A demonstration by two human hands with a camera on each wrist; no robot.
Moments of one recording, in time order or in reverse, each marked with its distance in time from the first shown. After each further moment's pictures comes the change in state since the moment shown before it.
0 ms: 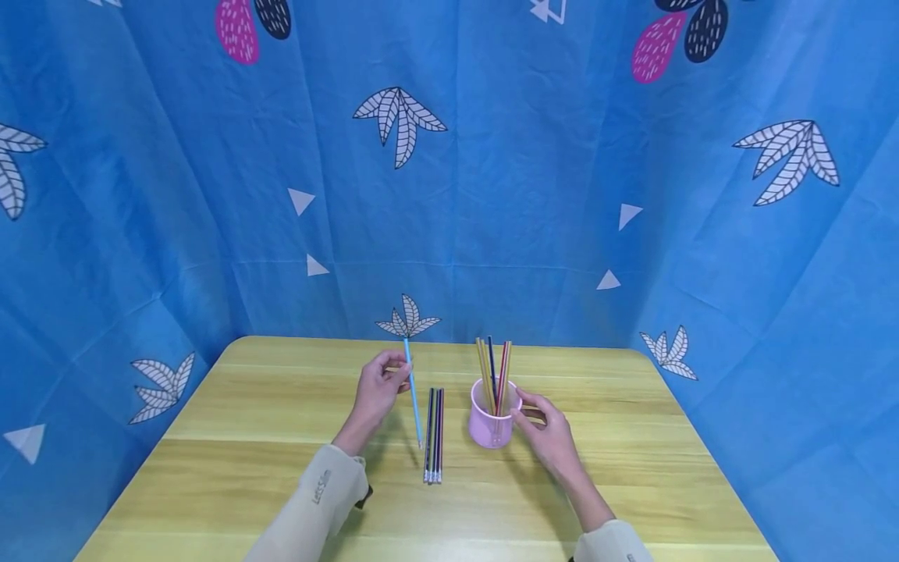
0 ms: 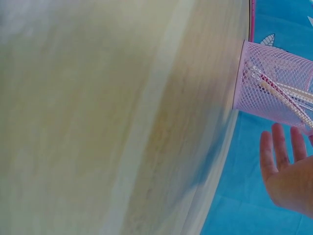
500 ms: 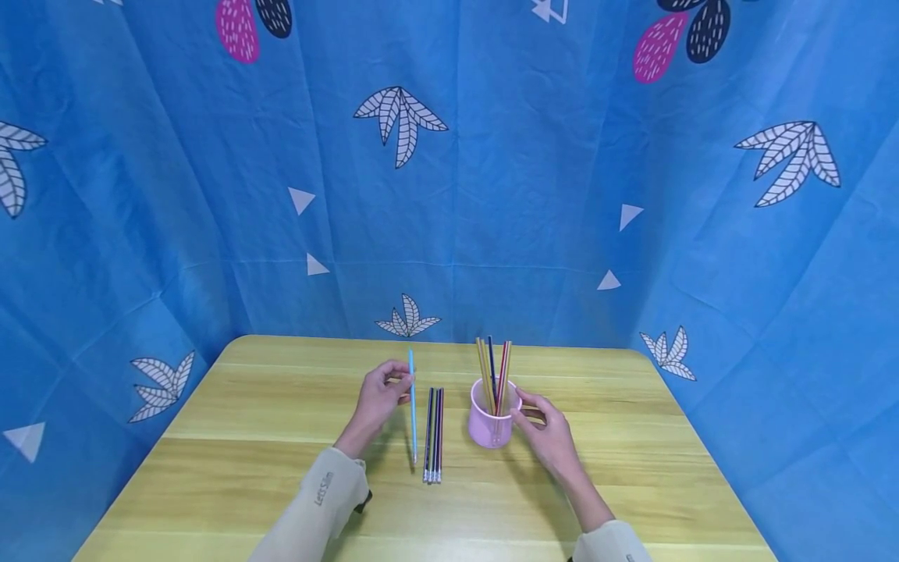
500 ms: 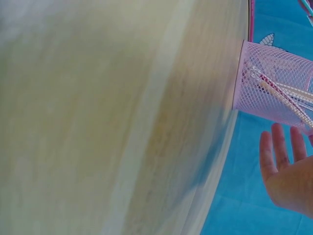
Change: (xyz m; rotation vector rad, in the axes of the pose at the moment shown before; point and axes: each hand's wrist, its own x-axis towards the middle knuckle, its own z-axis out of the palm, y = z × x) left_hand -0.002 -0.017 -0.001 0.034 -0.036 -0.066; right_hand 0.000 0.000 0.000 -0.008 -0.001 0.007
